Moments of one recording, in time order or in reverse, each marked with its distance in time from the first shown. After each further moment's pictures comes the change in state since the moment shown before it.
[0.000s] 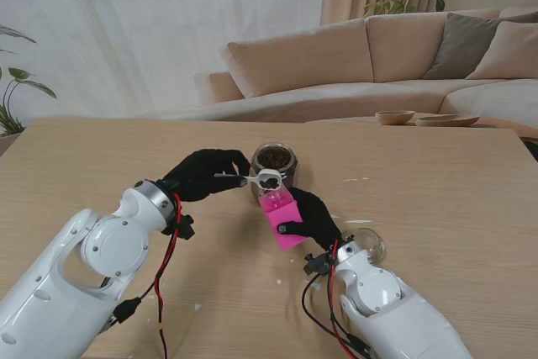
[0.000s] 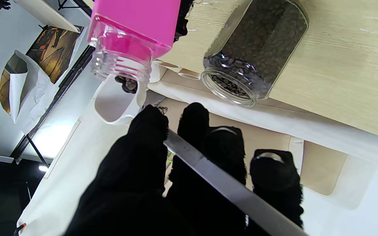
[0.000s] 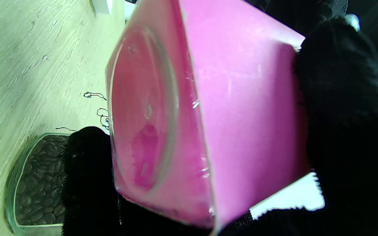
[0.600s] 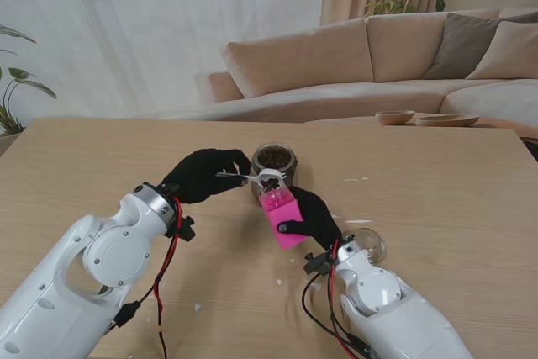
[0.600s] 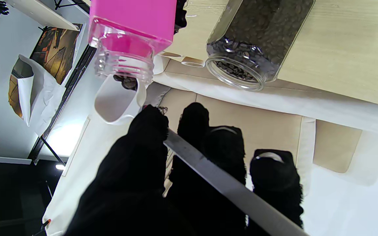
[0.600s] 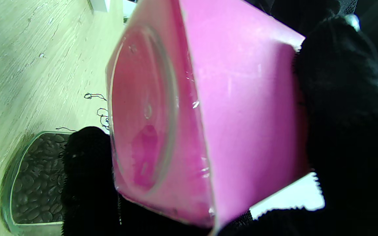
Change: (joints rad) left arm 0.030 -0.006 -0.003 -0.008 0.083 -0.070 0.073; right arm -0.003 0.001 0.004 -0.008 -0.001 0.001 -0.006; left_hand 0.000 0.000 0.000 0.000 0.000 0.000 0.000 0.007 0.000 0.000 0.000 0.000 0.000 0.000 -0.006 0.000 0.000 0.000 0.000 0.000; right_hand 0.000 0.000 0.000 0.000 0.000 0.000 0.000 0.000 0.000 0.000 0.000 0.000 0.000 0.000 0.001 0.000 0.000 0.000 0.000 0.000
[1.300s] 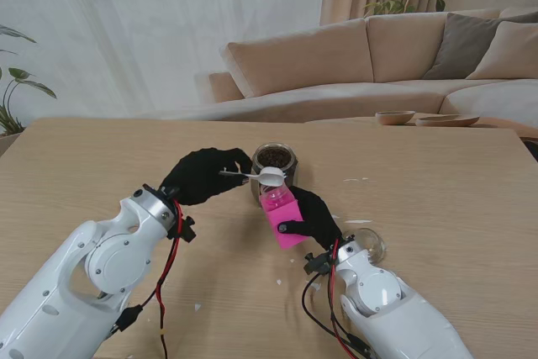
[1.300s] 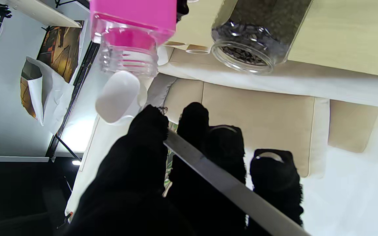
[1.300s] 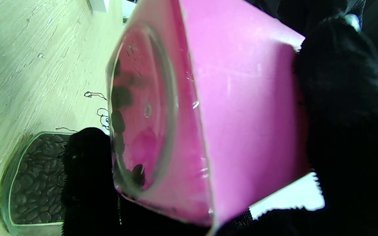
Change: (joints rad) left arm 0.021 -0.009 -0.004 0.005 0.071 -0.076 0.076; right arm -0.001 0.001 0.000 -0.002 0.001 -0.002 0.001; left_hand 0.000 0.000 0.000 0.000 0.000 0.000 0.000 0.000 0.005 -0.002 0.000 0.000 0.000 0.000 -0.014 -0.001 0.003 -0.001 0.000 -0.001; right_hand 0.000 0.000 0.000 0.000 0.000 0.000 0.002 0.000 0.000 0.000 0.000 0.000 0.000 0.000 0.000 0.000 0.000 0.000 0.010 0.000
